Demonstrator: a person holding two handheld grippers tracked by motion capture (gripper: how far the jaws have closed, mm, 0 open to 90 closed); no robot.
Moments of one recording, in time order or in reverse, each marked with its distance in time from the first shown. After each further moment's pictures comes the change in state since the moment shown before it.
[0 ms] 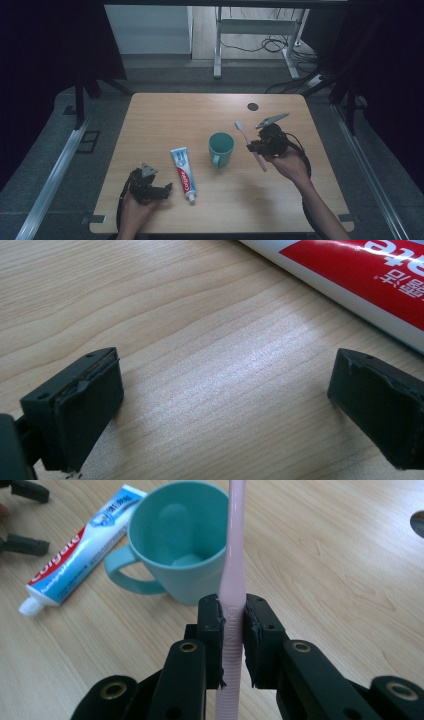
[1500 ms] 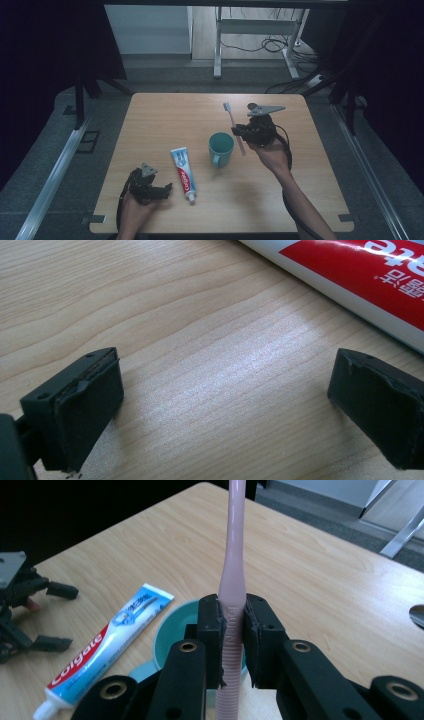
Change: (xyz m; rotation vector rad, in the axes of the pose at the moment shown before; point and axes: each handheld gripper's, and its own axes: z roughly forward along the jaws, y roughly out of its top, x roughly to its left) left arm 0.000 0.000 0.000 -0.003 0.000 -0.003; right arm 0.013 0.036 0.008 -0.278 0.015 0.020
